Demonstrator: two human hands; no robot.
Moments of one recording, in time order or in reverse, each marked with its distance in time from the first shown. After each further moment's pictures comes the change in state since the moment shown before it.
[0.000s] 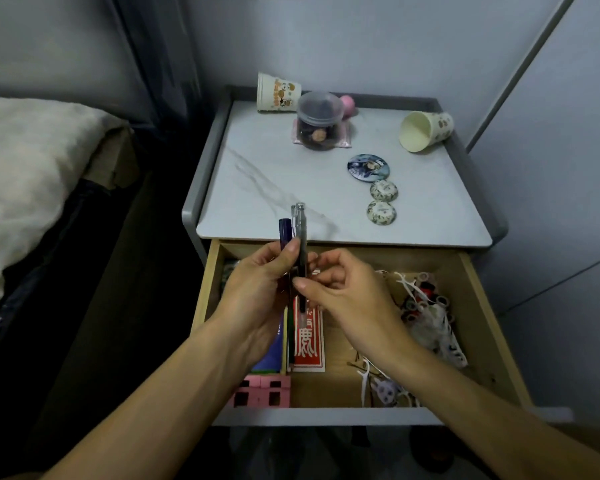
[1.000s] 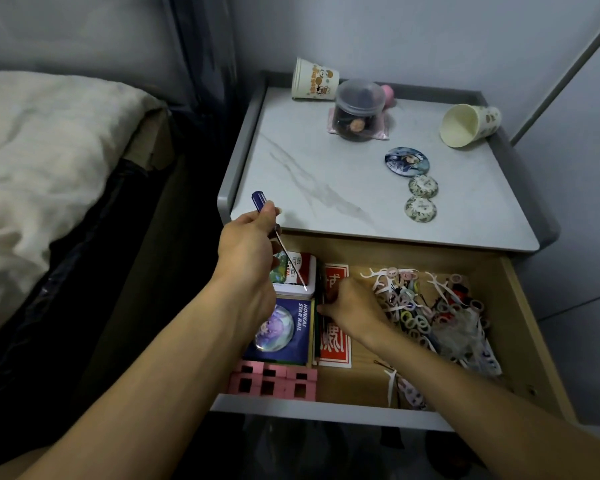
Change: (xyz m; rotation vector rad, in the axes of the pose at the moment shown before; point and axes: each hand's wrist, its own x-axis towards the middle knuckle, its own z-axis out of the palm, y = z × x) left_hand 0.011 0.038 -0.021 0.187 0.406 0.181; right_hand 0.054 0.078 0.038 -0.744 -0.126 0.195
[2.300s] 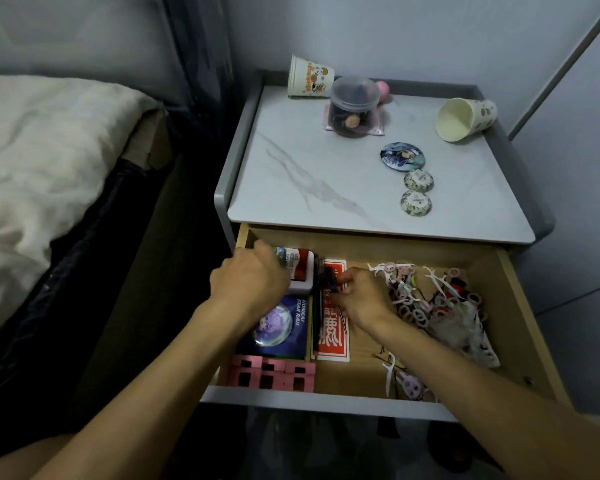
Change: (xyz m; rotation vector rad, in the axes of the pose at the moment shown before) left_hand 0.003 -0.023 -0.017 1.589 -0.057 0.305; right_hand -0.004 0.011 -0.009 0.307 0.034 0.129
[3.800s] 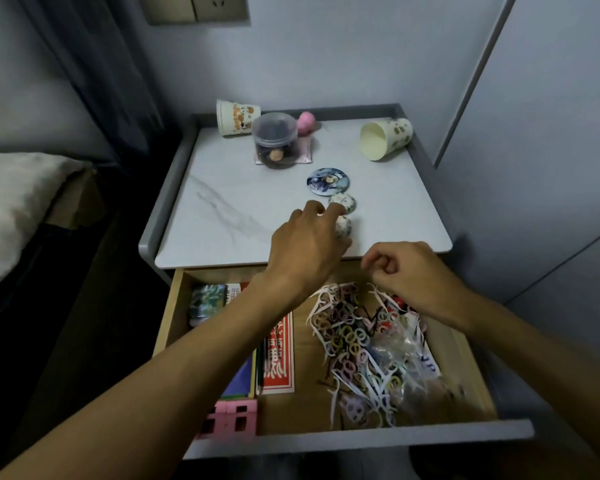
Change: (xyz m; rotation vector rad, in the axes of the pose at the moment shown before) left_hand 0.034 0.162 0.018 -0.016 0.293 0.611; right_hand -0.010 0.040 -0.177 -0.184 0.149 -0.477
